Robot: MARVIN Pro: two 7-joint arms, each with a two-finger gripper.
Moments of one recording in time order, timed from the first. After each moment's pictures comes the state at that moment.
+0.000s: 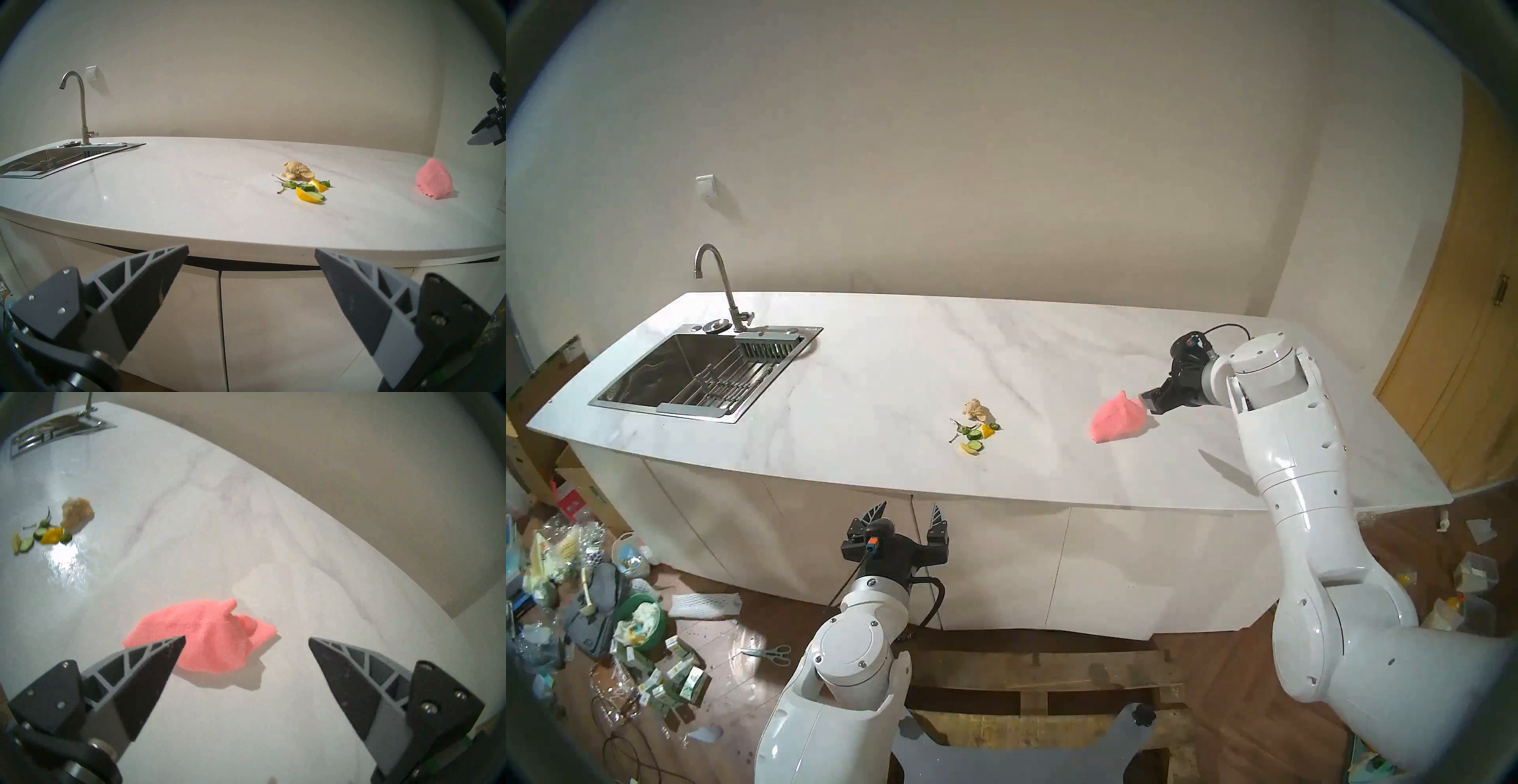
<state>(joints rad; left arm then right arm) 1.90 -1.51 -1.49 -1.76 -0.06 -0.01 0.09 -0.93 -1.33 1.65 -1.27 -0.57 0.57 0.85</state>
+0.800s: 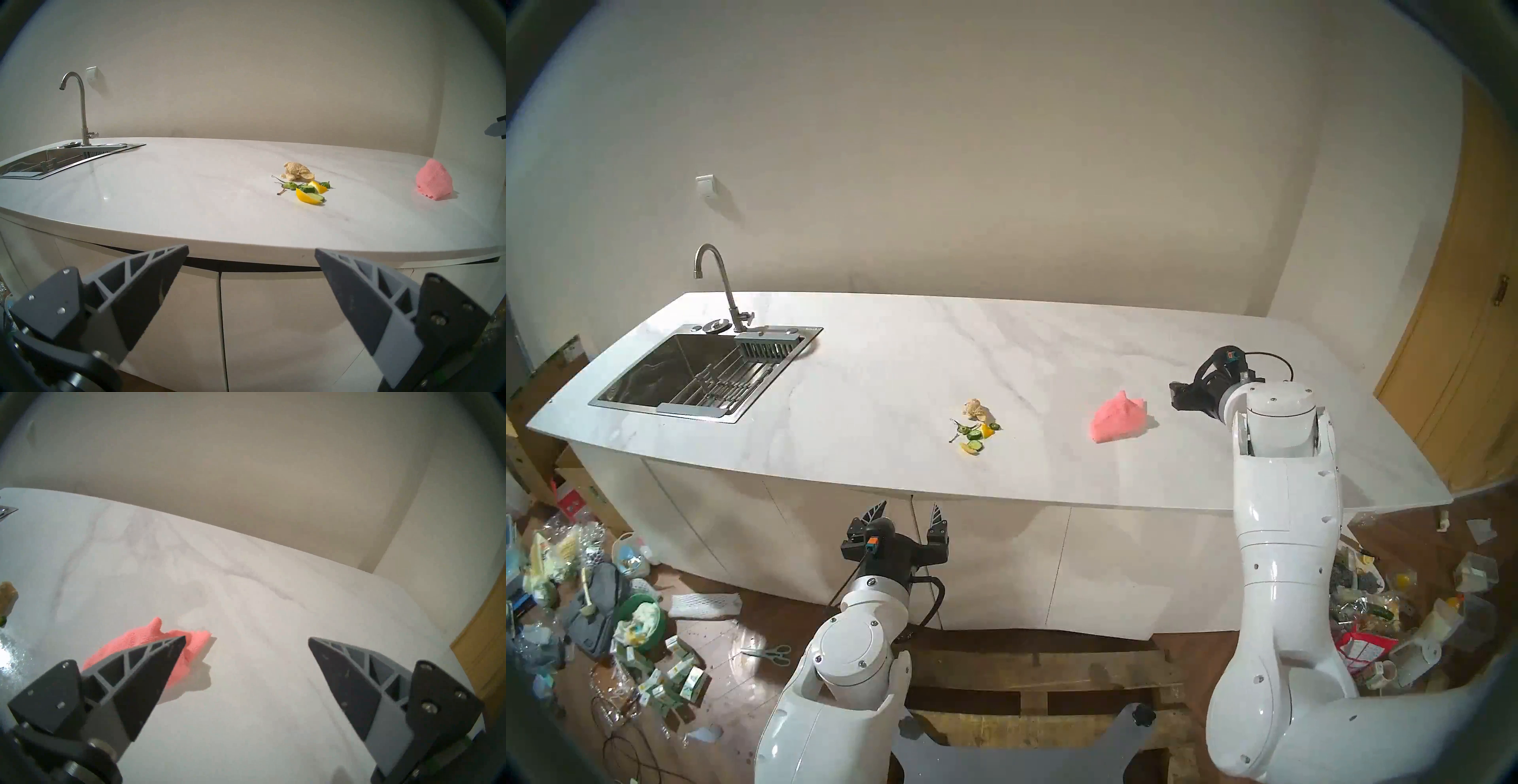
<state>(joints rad) 1.90 -1.51 -1.49 -1.77 -0.06 -0.01 0.09 -1.15 -1.59 1.89 -1.55 -0.53 0.54 0.44</state>
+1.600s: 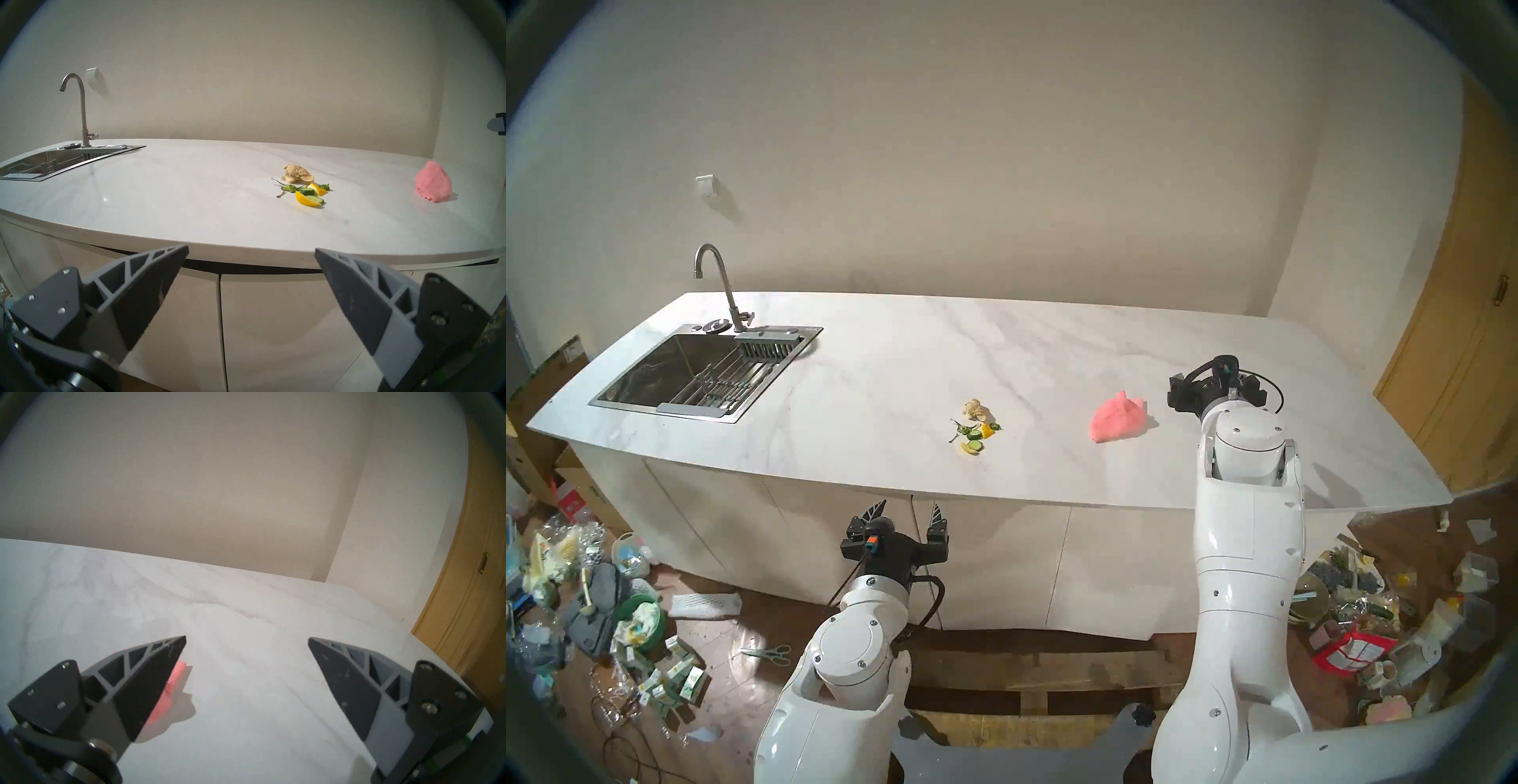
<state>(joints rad) 1.90 -1.51 -1.49 -1.77 -0.06 -0.01 0.09 -1.20 -1.73 1.91 -1.57 -0.50 0.38 0.19</state>
